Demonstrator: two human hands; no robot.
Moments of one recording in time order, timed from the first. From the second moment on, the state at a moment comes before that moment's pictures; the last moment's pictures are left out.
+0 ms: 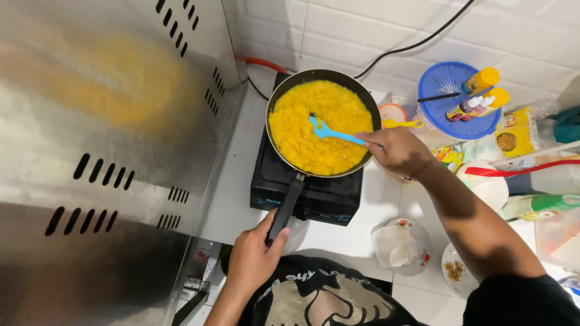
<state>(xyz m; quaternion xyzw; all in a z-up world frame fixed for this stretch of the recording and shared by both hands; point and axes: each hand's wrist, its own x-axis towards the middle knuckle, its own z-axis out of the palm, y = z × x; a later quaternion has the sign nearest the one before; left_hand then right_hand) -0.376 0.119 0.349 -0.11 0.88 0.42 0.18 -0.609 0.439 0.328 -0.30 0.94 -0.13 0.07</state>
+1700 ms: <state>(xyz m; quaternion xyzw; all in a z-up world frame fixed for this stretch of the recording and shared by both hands) -0.373 0.122 0.340 -0.10 0.90 0.41 0.15 -0.696 0.498 0.399 -0.34 0.92 0.18 -0.03</state>
